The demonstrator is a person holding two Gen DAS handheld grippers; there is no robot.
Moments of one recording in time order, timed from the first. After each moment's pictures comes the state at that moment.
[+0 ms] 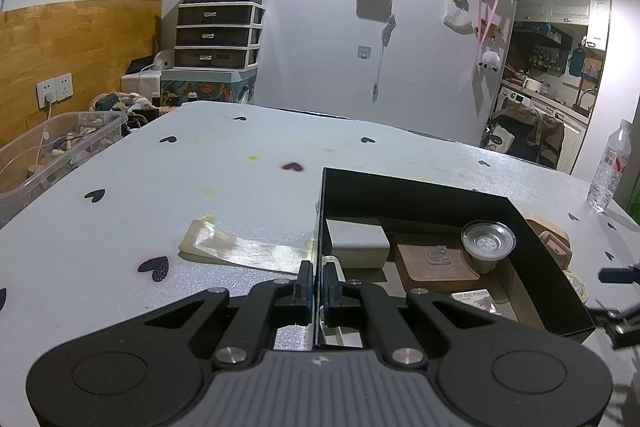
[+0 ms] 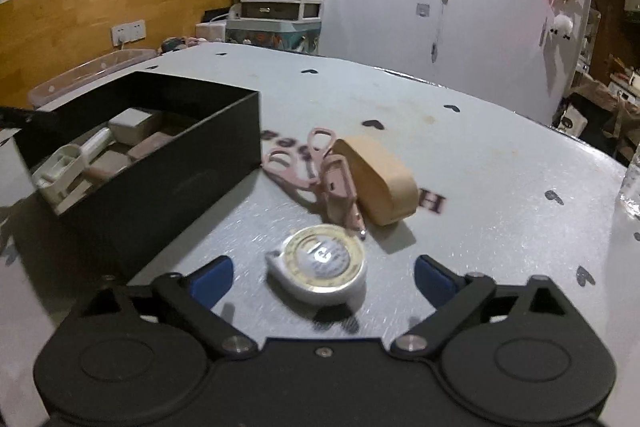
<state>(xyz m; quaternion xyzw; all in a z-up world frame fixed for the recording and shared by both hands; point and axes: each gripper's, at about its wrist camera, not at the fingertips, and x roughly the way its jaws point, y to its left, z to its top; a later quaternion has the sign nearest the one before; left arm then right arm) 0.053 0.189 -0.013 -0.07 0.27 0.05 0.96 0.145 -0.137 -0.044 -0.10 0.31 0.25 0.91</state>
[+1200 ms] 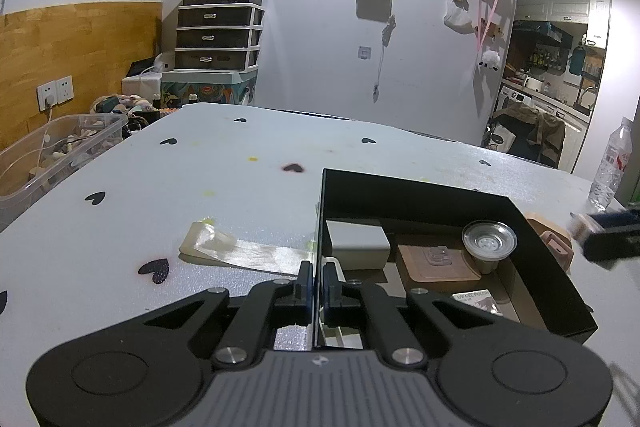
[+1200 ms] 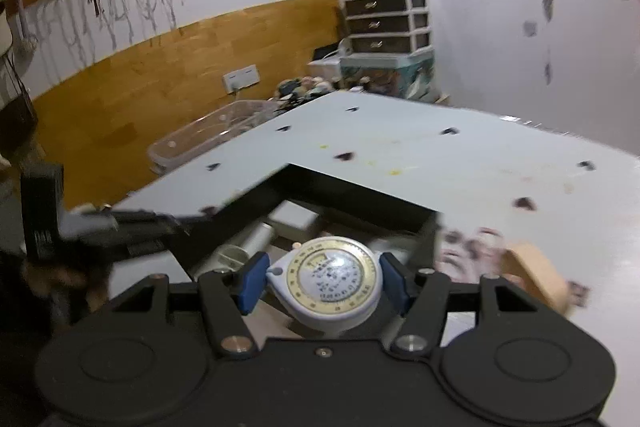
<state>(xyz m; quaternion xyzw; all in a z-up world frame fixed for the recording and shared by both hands) 0.053 0.189 -0.012 -0.07 0.27 0.05 0.96 0.138 -0.063 0.042 -0.01 0.31 0.43 0.85</state>
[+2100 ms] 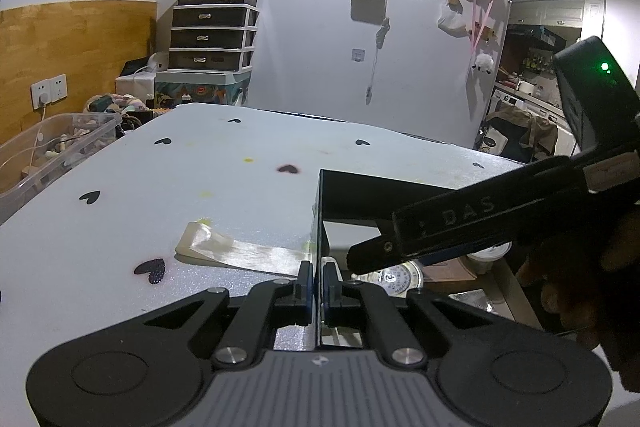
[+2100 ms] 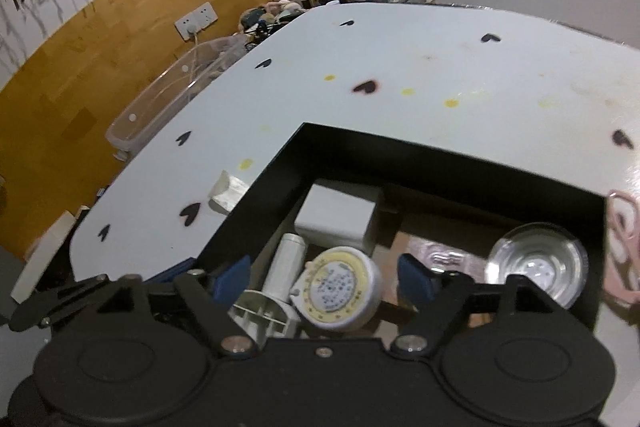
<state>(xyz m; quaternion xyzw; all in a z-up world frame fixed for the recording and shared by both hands) 0.053 0.196 -0.012 -0.08 0.26 0.04 0.96 0.183 0.061 0.002 0.00 0.44 0.36 0.82</state>
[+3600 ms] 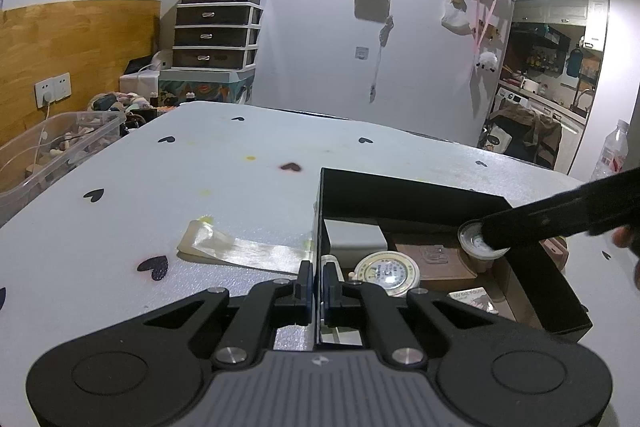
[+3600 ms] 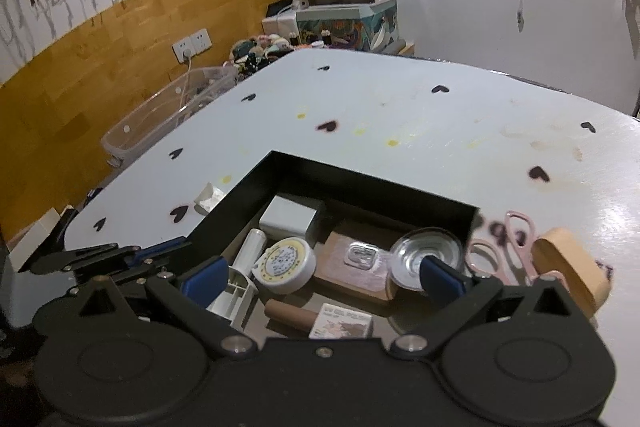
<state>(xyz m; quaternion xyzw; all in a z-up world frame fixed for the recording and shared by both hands) 0.053 0.194 -0.014 -0.07 0.26 0.05 0.96 0.150 -0.013 0.044 -0.03 0.38 0.35 0.86</state>
